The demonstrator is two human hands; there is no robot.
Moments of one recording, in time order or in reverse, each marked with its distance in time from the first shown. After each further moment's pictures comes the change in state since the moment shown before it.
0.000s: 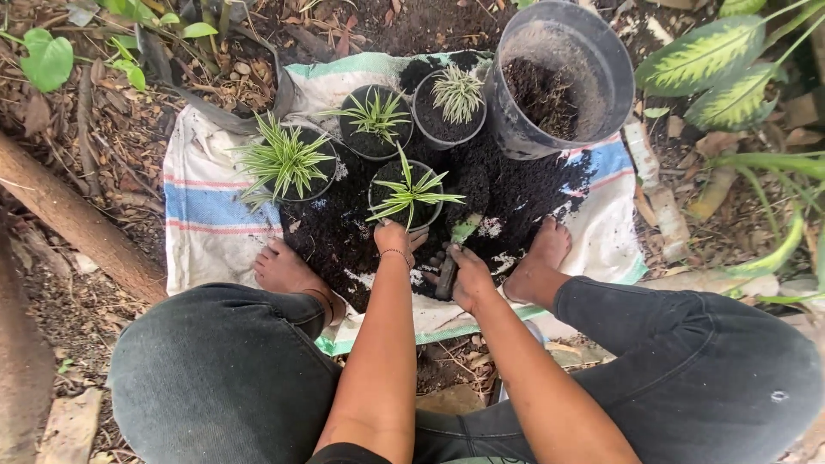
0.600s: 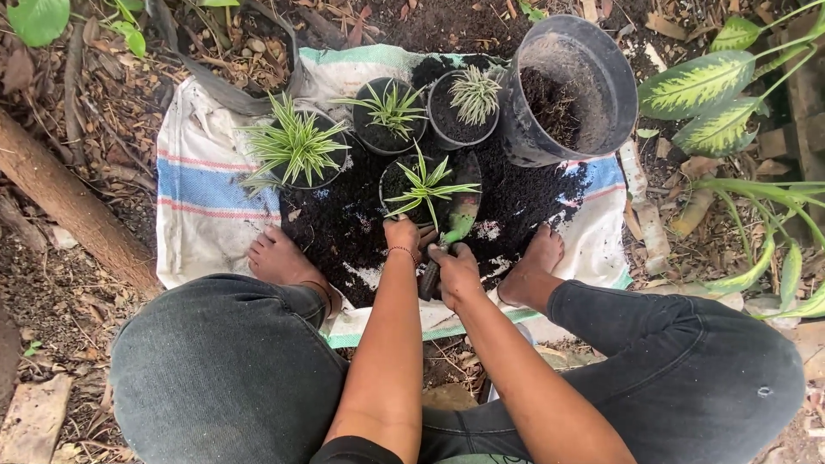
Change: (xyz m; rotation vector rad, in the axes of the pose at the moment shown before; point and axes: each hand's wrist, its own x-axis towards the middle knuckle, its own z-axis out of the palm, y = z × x) left_hand 0.001 -0.020 0.014 0.008 0.053 0.081; right_hand -0.023 0.000 0.062 -0.579 0.268 -0.101
